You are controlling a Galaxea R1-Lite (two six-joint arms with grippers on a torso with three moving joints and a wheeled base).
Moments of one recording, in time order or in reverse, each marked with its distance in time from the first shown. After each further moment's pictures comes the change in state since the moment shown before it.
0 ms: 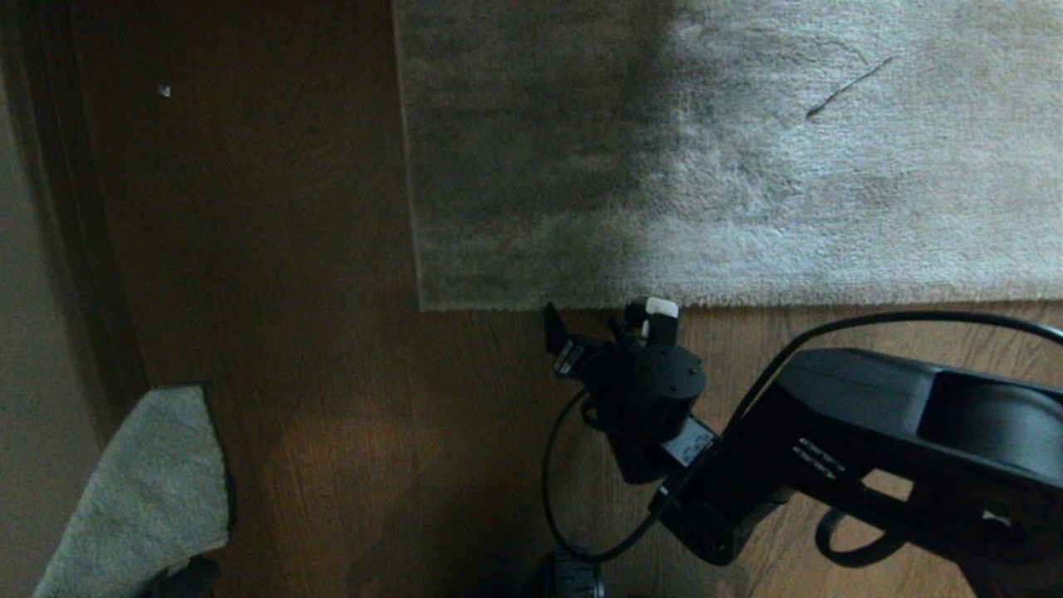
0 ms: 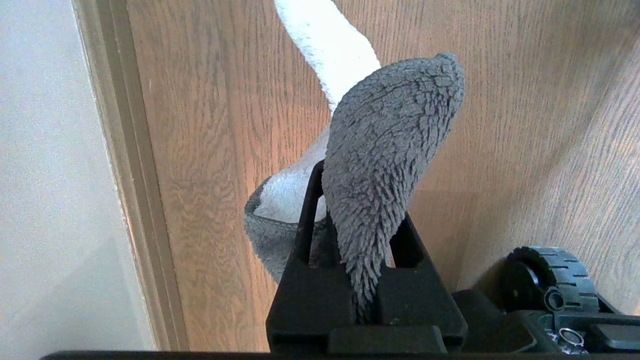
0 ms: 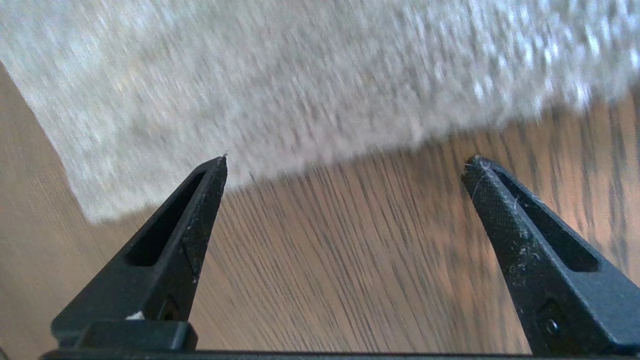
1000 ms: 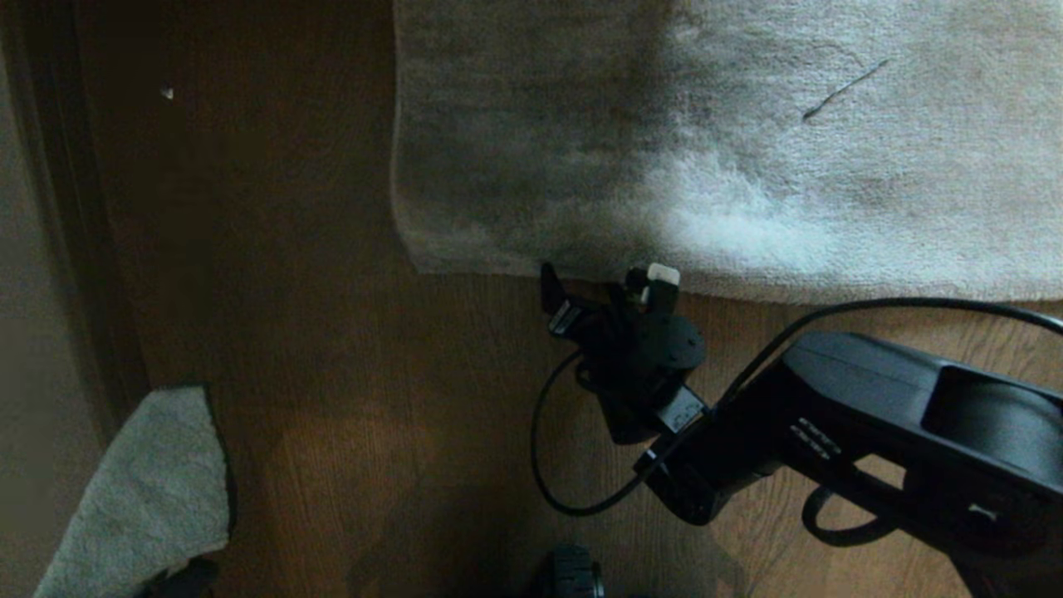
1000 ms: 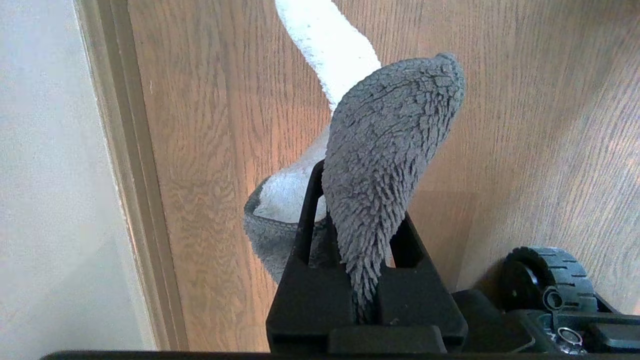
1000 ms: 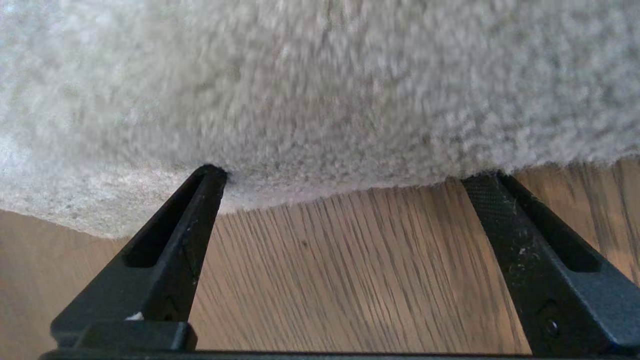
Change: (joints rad) left arm 0.000 0.000 0.000 0.000 0.000 0.000; right arm -0.057 0.028 -0.160 0.004 0.006 -0.028
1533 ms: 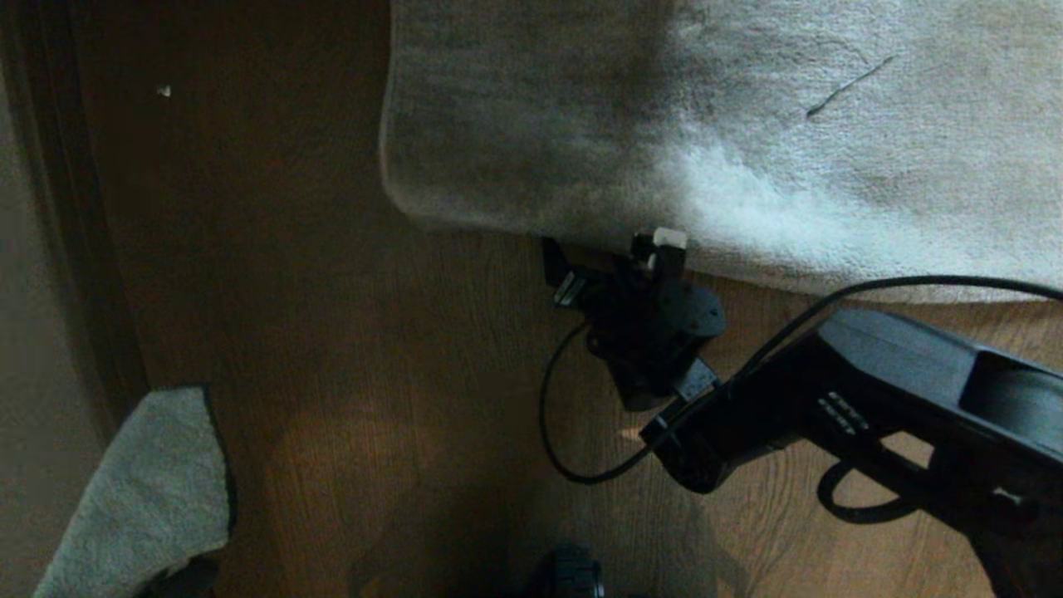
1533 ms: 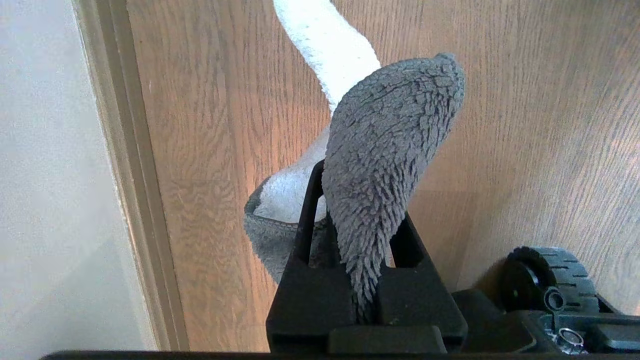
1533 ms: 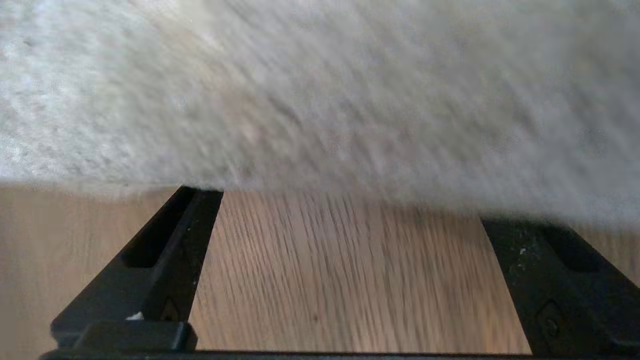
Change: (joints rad) left arm 0.000 0.000 0.000 0.000 0.000 0.000; right arm 0.004 -0.058 -0.060 0.004 0.133 -0.119
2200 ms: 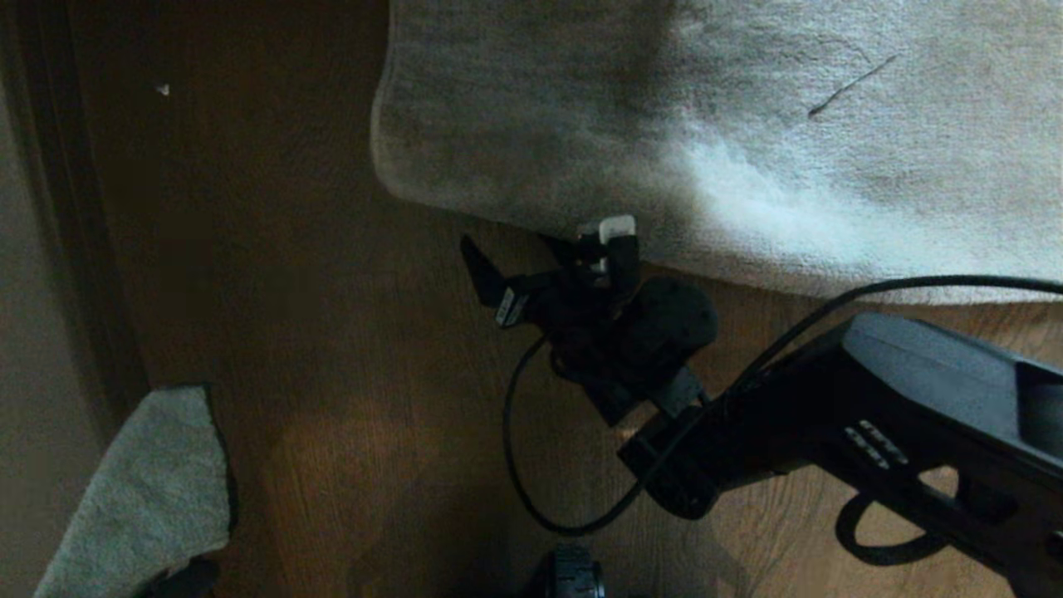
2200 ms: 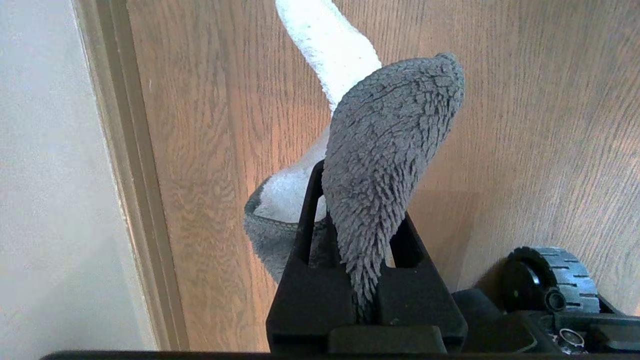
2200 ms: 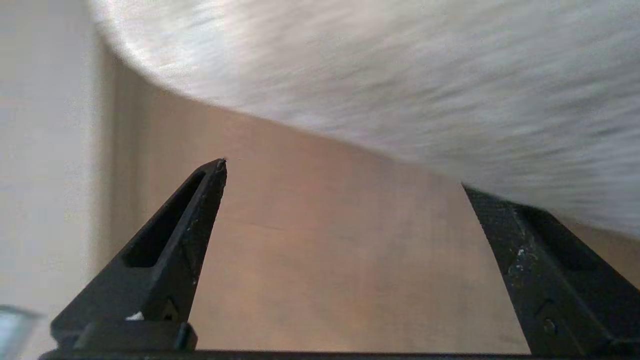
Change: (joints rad) left arm 0.000 0.000 0.000 0.000 0.000 0.000; right arm 0.136 -0.061 0.003 -0.005 0.227 -0.118
